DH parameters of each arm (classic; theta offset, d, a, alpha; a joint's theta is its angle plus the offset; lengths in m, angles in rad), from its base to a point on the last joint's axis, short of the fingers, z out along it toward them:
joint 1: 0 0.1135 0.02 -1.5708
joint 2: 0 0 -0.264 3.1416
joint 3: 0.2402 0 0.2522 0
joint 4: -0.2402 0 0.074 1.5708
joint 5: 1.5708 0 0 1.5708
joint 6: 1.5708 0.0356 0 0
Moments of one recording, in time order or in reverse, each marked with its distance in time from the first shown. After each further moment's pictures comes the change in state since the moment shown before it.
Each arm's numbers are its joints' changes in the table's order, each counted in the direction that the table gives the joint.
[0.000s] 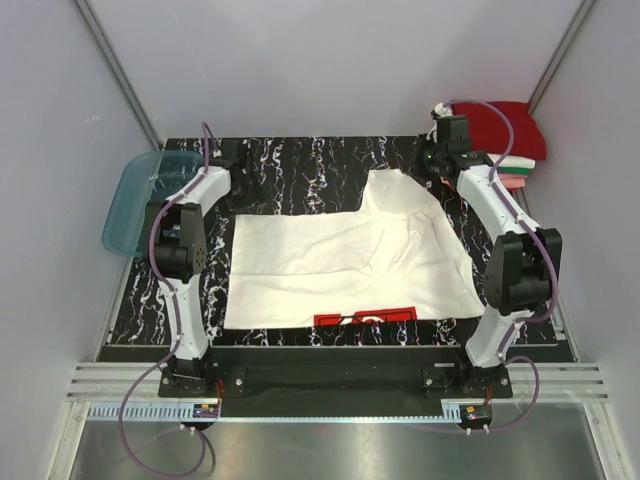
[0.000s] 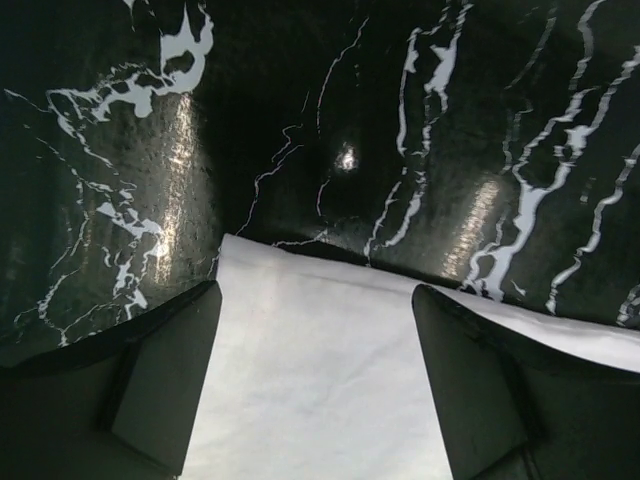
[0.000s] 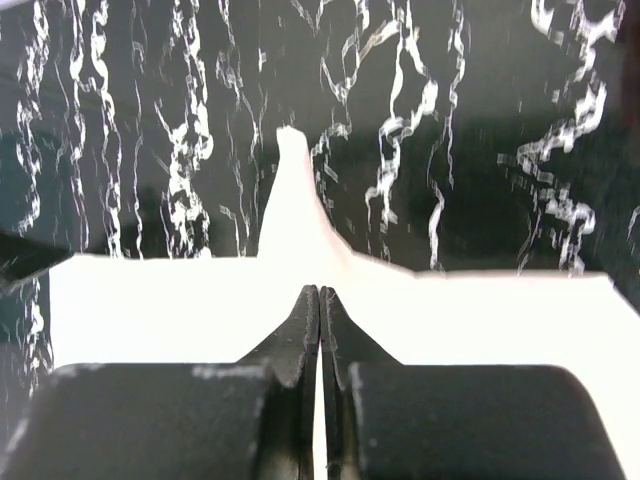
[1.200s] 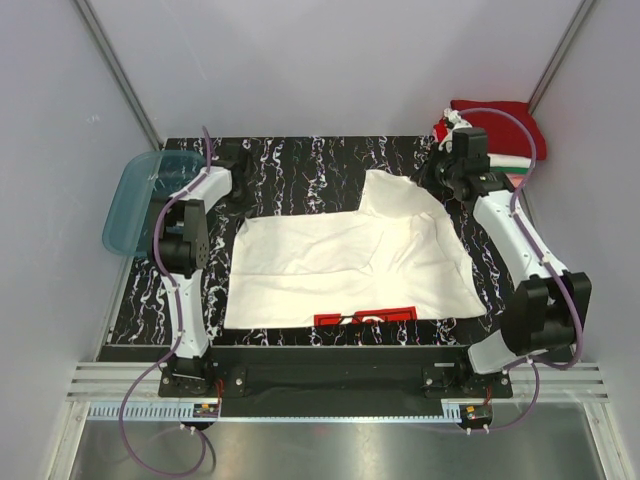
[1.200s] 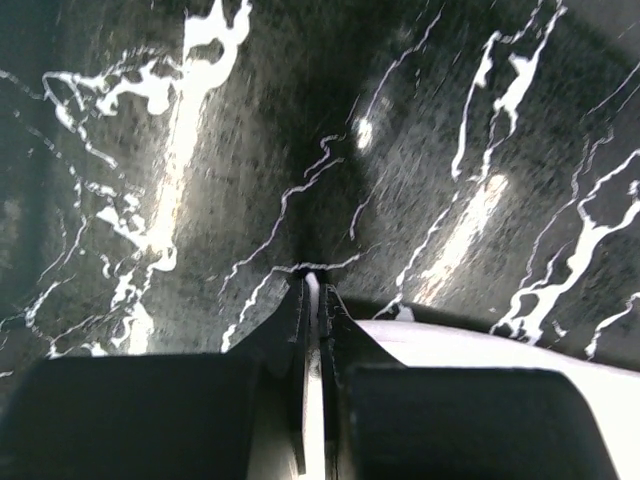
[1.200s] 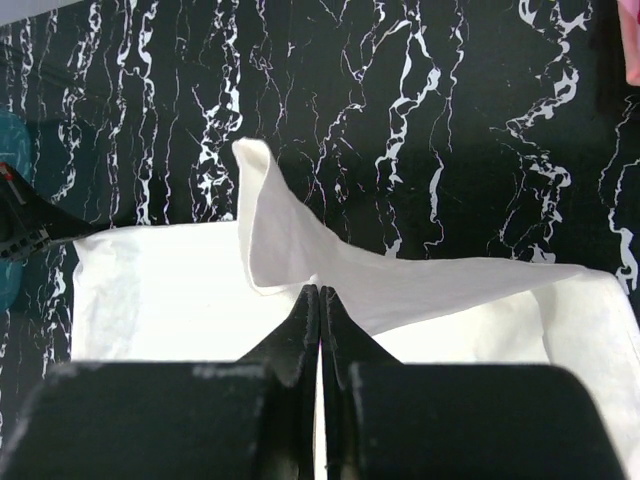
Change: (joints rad) left arm 0.009 0.084 0.041 -0.043 -0.021 -0.055; right arm 0.001 -0.276 -0.224 0.024 -0.010 -0.015
